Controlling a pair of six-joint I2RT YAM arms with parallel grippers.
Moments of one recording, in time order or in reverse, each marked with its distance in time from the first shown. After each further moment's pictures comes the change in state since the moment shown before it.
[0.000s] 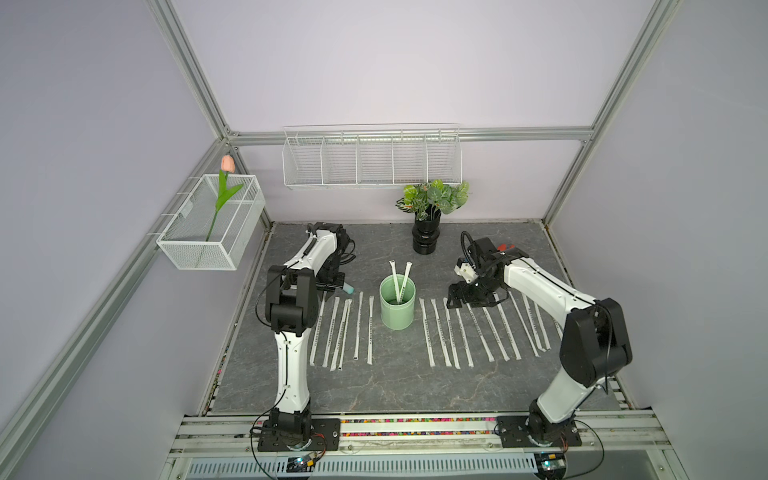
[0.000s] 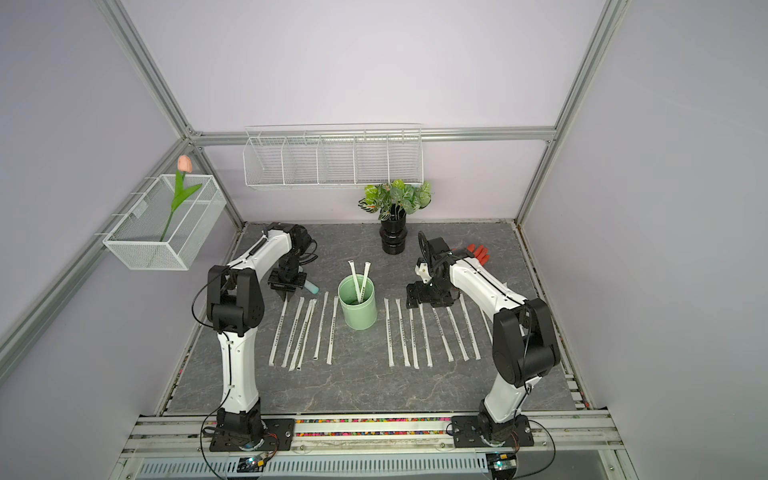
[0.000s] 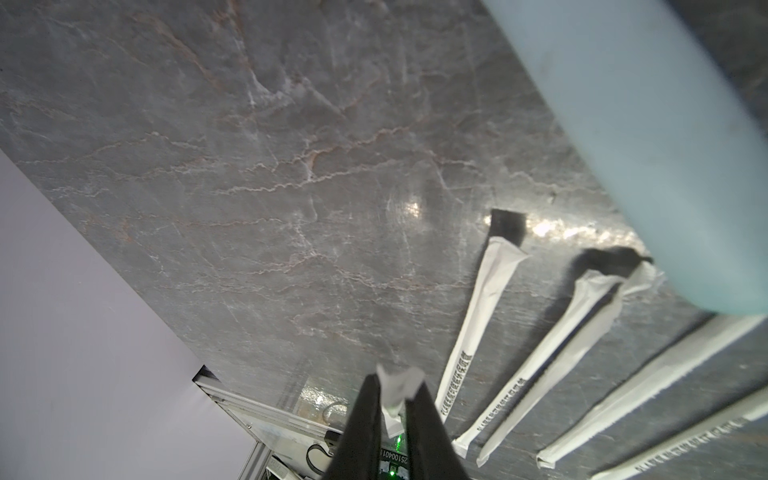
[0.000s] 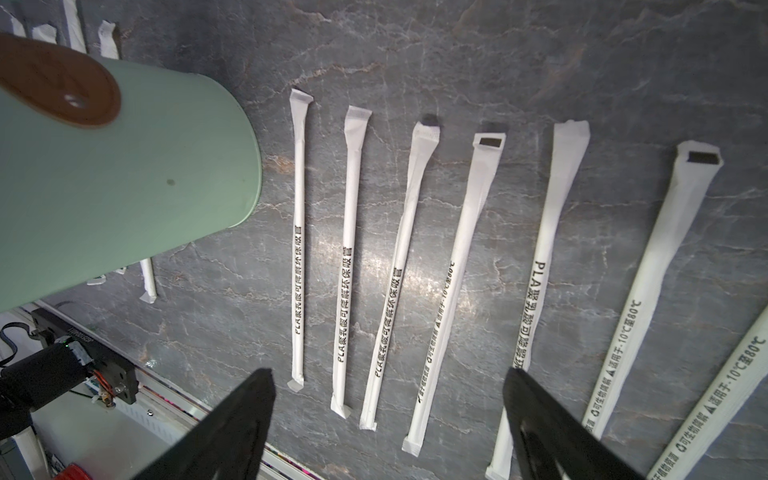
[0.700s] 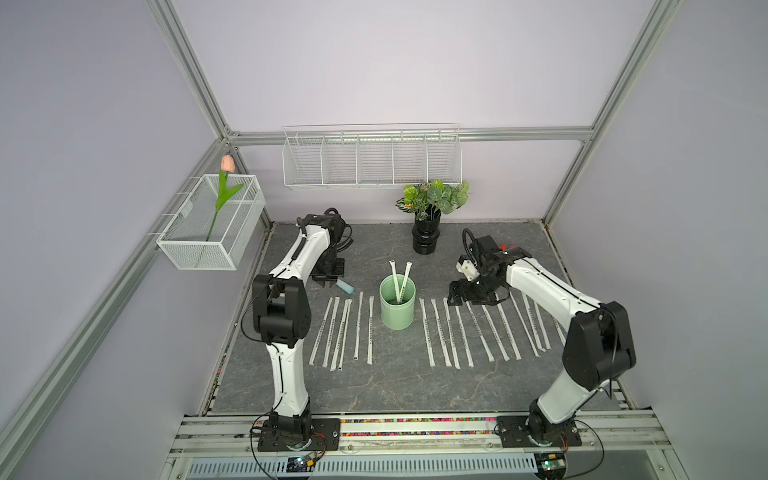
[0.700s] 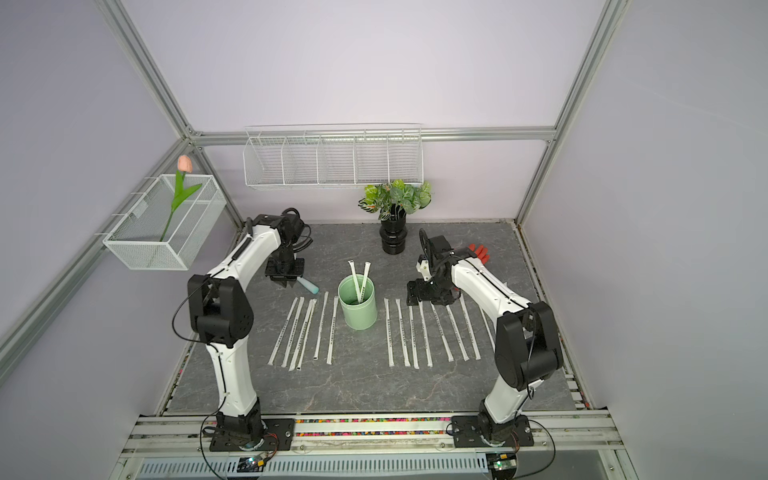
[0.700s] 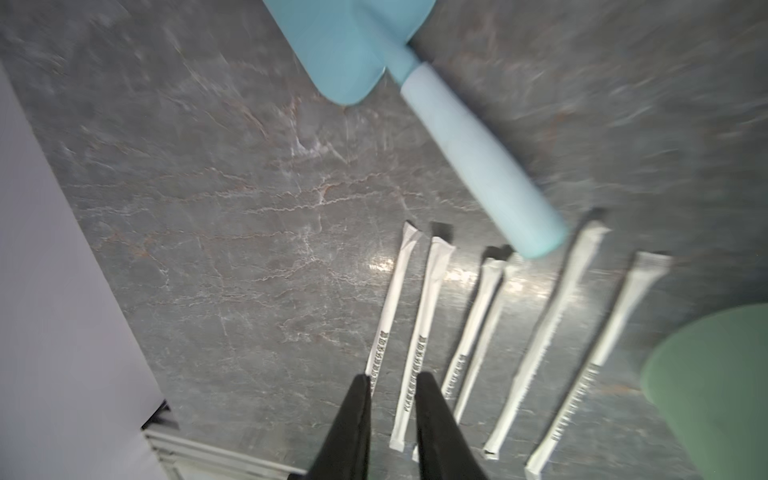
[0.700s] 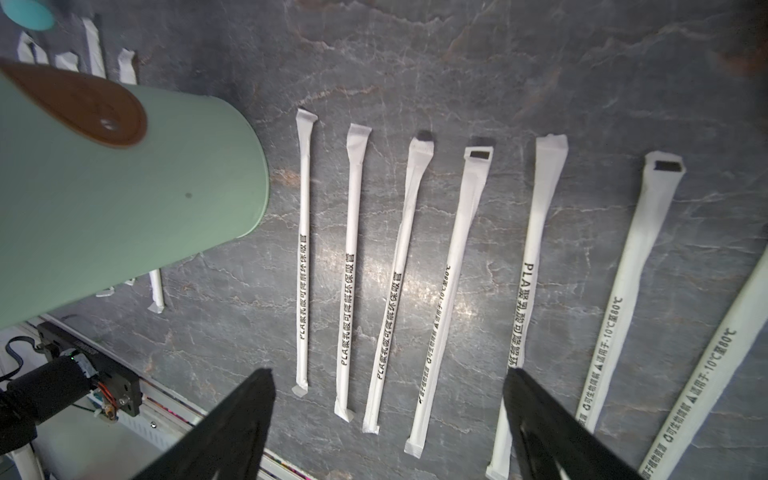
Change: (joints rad) left arm -0.013 -0.265 -0.030 0.144 0.102 -0.059; right arm 0.000 -0.059 0.003 0.019 0.023 0.037
